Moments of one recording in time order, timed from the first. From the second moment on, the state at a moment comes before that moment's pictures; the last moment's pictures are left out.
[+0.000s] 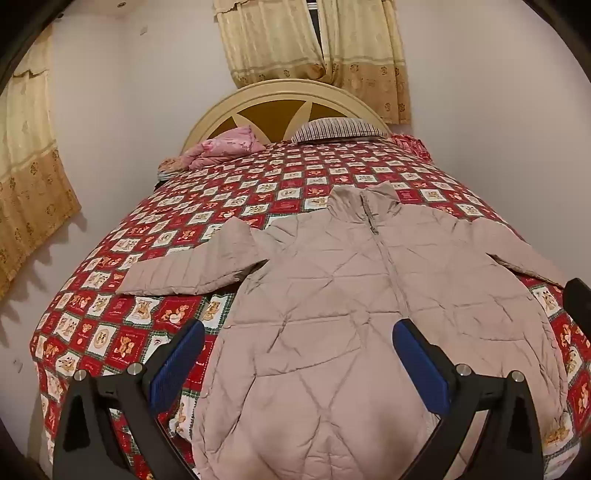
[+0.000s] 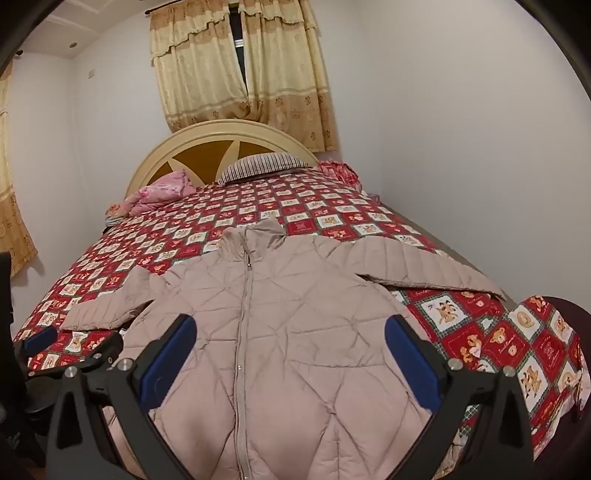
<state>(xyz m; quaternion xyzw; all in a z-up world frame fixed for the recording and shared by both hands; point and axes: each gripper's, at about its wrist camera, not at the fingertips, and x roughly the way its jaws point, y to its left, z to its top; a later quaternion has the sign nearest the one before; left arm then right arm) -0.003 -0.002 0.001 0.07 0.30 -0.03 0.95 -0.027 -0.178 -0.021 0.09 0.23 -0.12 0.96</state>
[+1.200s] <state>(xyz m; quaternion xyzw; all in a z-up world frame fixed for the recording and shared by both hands) -0.001 0.004 -0.006 0.06 0.31 -0.05 0.95 -0.027 -0.181 -0.022 0.09 0.24 -0.12 0.96</state>
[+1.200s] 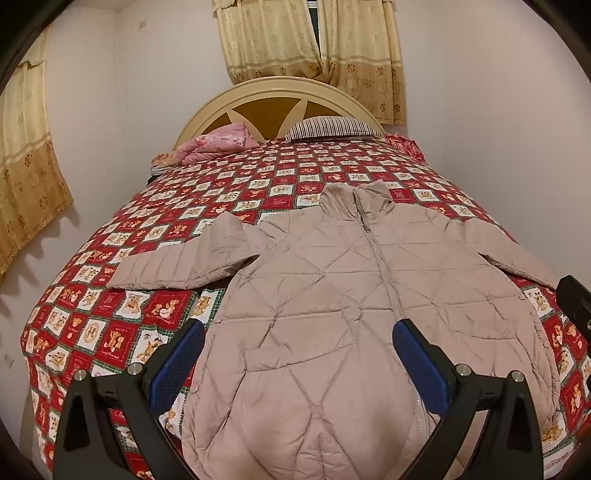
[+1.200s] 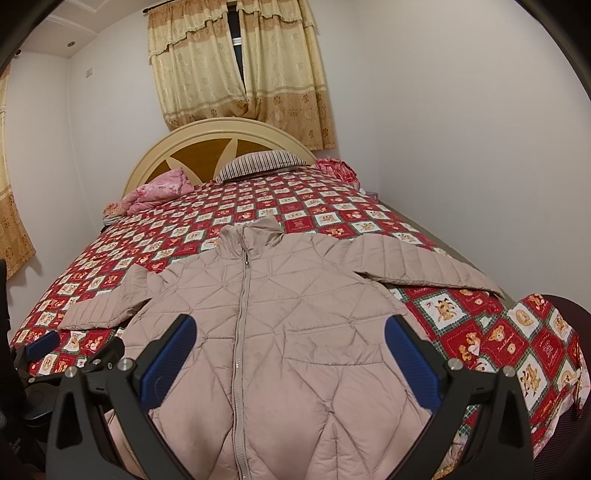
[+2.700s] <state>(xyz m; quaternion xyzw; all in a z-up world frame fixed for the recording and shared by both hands) 0.002 0.001 -0.018 0.05 0.33 -0.05 0.94 -0.024 -0.177 -0.038 0.09 0.25 -0.12 0.96</state>
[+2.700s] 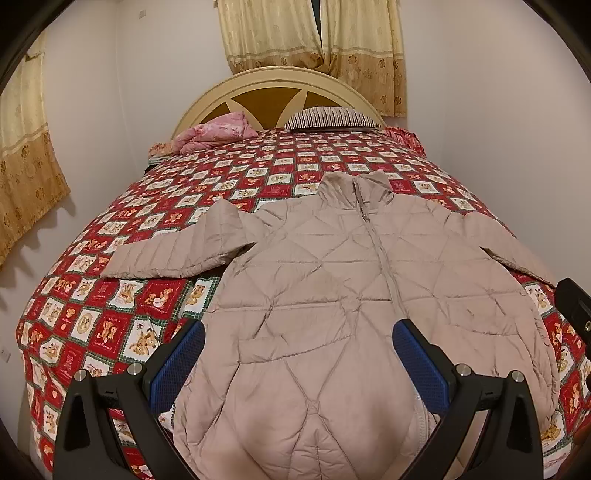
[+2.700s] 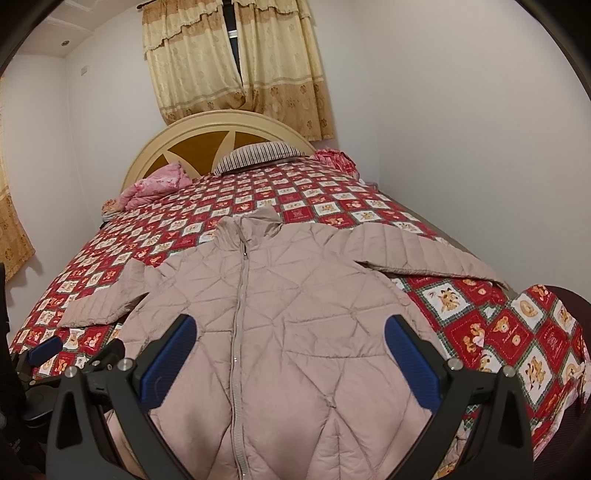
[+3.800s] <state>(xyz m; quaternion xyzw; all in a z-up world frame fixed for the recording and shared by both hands) 0.213 0.071 -0.147 -0.05 0.41 0.02 0.91 -0.003 -0.538 -0.123 0.49 0.26 -0.26 0.79</state>
